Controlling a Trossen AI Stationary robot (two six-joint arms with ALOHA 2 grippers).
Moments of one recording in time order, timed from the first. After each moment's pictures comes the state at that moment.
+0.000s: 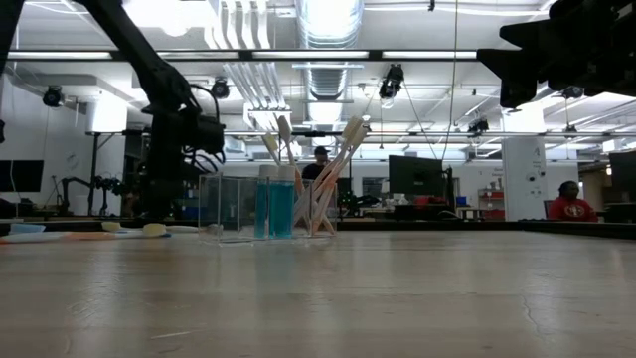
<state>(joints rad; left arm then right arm) 0.92 1.63 0.94 -0.76 -0.30 0.25 0.09 0.57 0.01 0.73 0.00 0.05</state>
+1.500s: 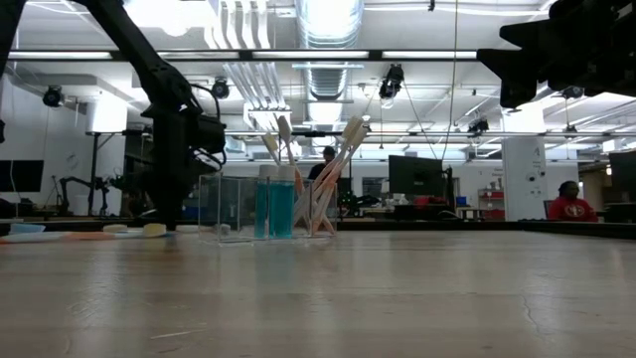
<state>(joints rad) 0.92 1.64 0.95 -0.74 0.02 0.07 0.09 0.57 0.01 0.73 0.00 0.05</state>
